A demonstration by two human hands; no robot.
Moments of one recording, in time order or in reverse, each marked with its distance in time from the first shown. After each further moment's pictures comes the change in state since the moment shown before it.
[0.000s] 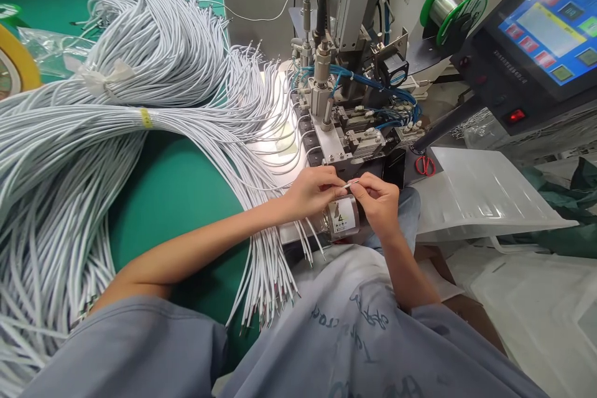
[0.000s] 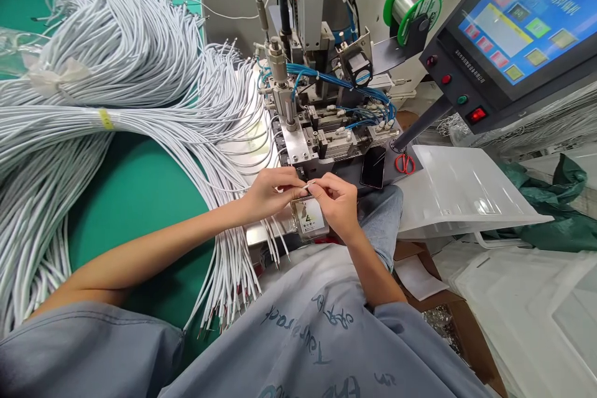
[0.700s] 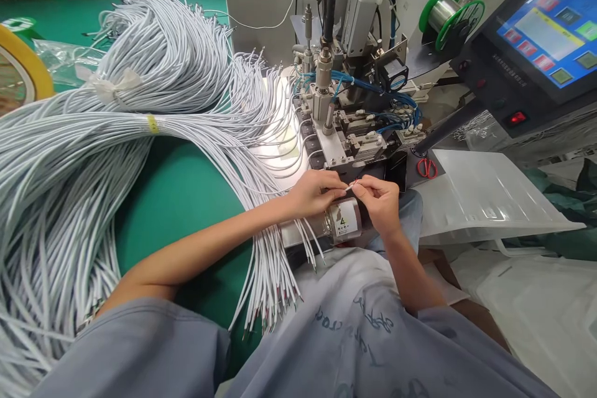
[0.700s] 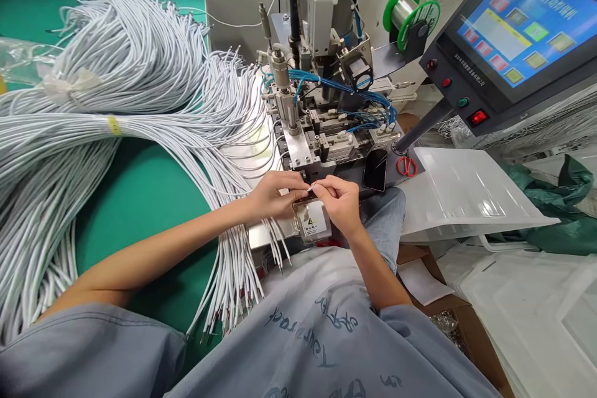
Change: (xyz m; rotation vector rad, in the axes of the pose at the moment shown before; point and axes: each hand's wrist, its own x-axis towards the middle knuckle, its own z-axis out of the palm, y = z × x) left_hand 0.001 -0.011 -0.005 0.070 -0.133 0.060; right_hand 0.007 0.005 -0.001 -0.038 0.007 -0.002
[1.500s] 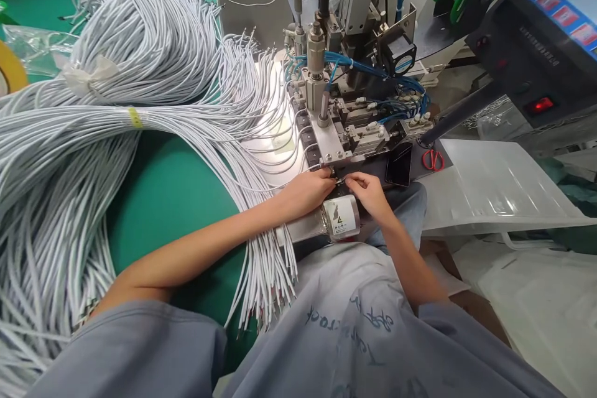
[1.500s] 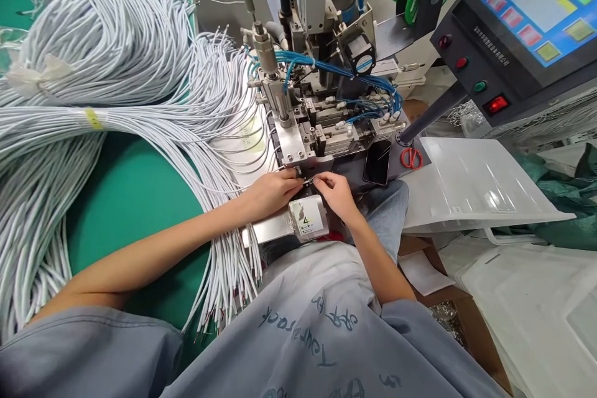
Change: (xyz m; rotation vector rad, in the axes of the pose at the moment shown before) left_hand 0.000 -0.009 0.008 0.587 -0.408 -0.270; right_hand 0.019 0.058 -0.004 0.047 -0.150 0.331
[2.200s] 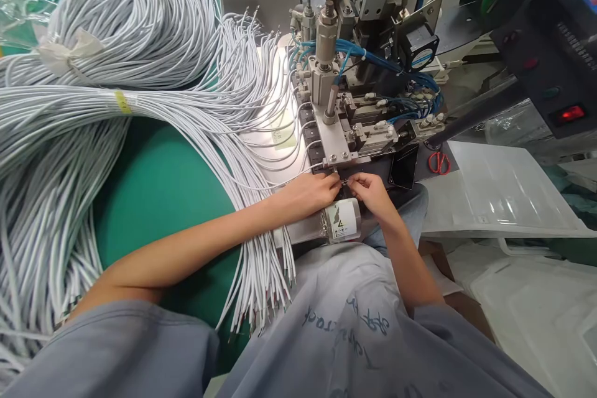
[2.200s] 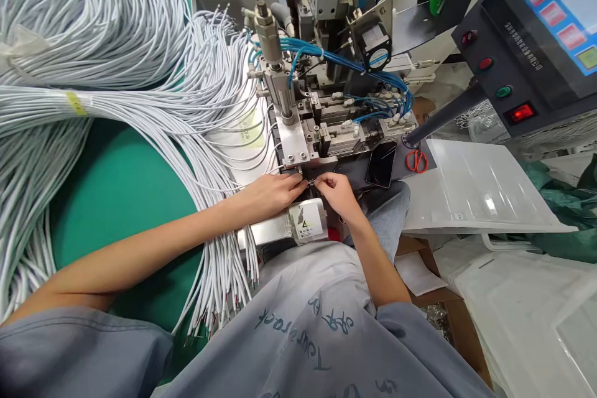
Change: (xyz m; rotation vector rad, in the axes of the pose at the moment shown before) left_hand -0.002 0.000 -0.004 0.300 -0.050 0.230; right_hand 0.007 -0.008 0.000 0.038 -0.082 0.127
